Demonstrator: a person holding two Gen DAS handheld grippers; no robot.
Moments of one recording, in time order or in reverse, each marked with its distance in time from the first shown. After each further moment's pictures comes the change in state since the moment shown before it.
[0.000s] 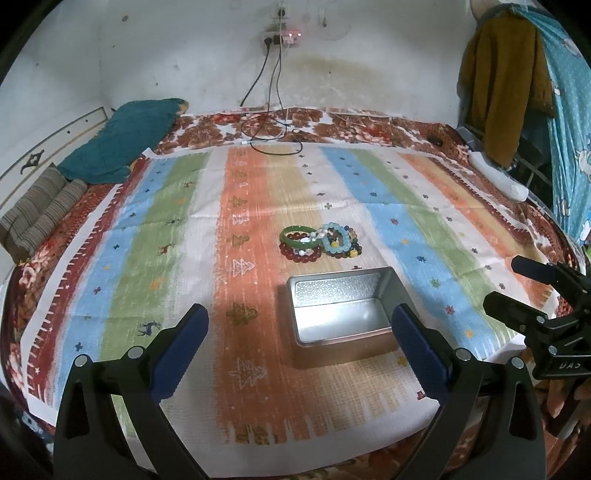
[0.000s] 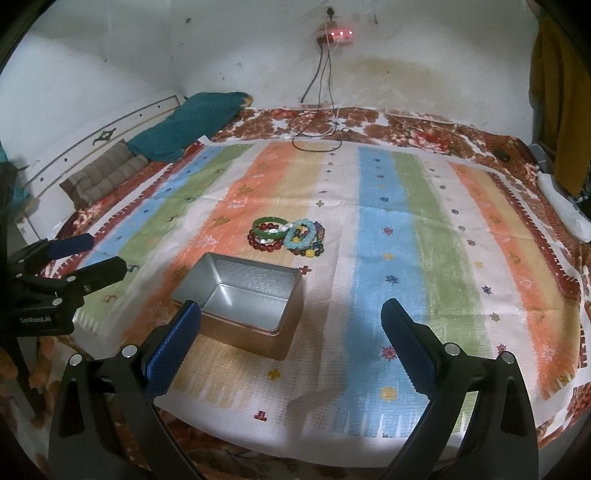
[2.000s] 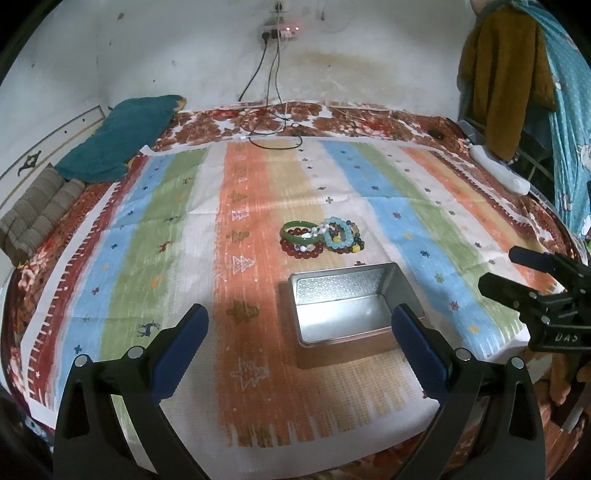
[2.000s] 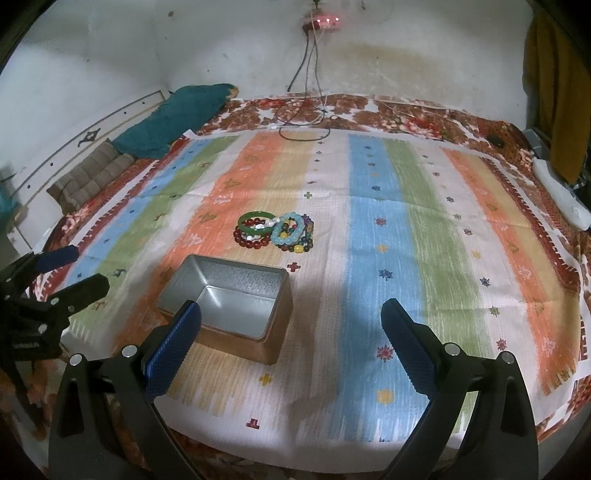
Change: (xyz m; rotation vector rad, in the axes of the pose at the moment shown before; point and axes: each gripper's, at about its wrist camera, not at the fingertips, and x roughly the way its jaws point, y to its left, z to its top) left arm 0.007 -0.001 0.001 0.019 0.020 0.000; right arm 0.016 -0.010 0.011 0.047 0.050 -0.026
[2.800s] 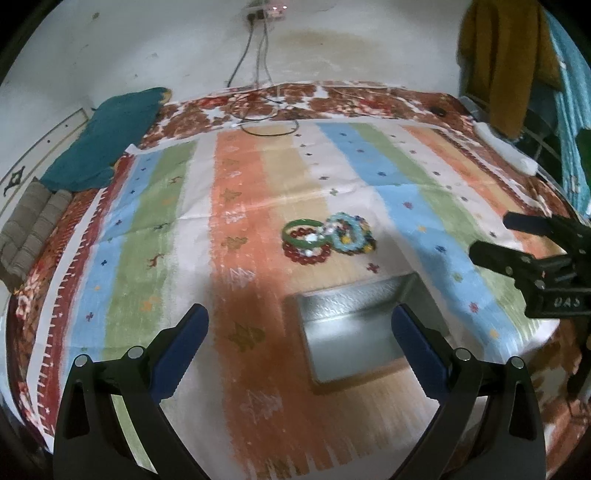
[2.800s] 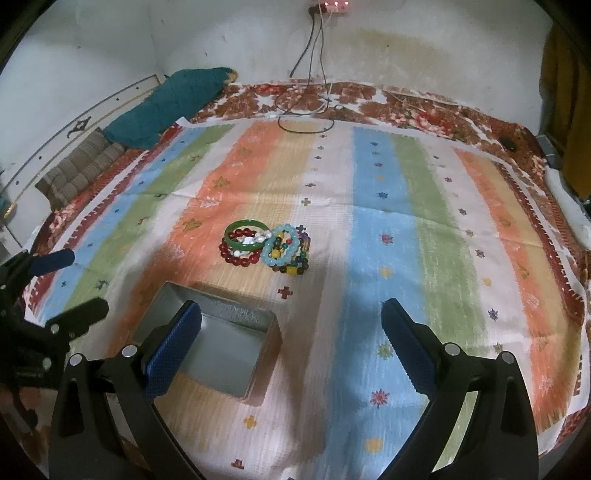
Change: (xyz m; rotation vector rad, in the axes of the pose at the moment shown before) left arm 0.047 0.008 0.039 0.048 0.084 0.013; right arm 0.052 -0.004 0.053 -0.033 0.080 -0.007
